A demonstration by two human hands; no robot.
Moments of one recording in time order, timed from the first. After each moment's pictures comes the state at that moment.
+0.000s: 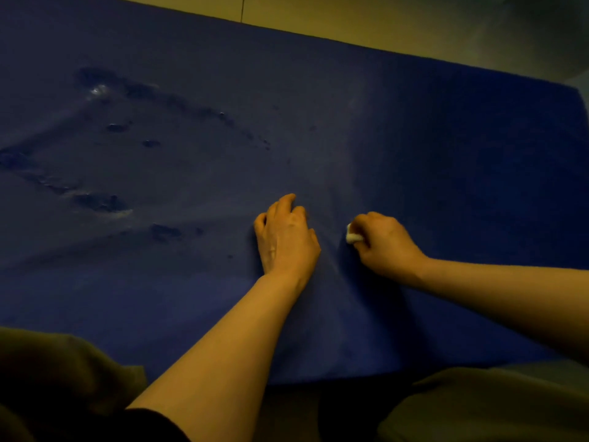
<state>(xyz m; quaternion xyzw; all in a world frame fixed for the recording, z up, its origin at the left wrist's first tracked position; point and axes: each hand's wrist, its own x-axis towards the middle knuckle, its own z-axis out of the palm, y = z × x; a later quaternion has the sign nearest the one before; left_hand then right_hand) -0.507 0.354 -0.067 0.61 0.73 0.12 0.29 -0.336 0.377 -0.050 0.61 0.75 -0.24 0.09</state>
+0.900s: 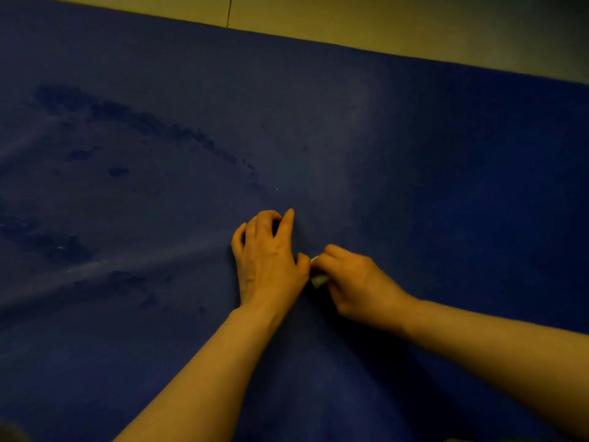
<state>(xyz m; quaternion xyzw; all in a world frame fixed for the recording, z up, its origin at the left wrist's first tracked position) -0.505 0.387 -0.094 0.62 0.73 0.15 0.22 -0.351 0.399 -0.064 0.45 0.81 -0.36 0.03</state>
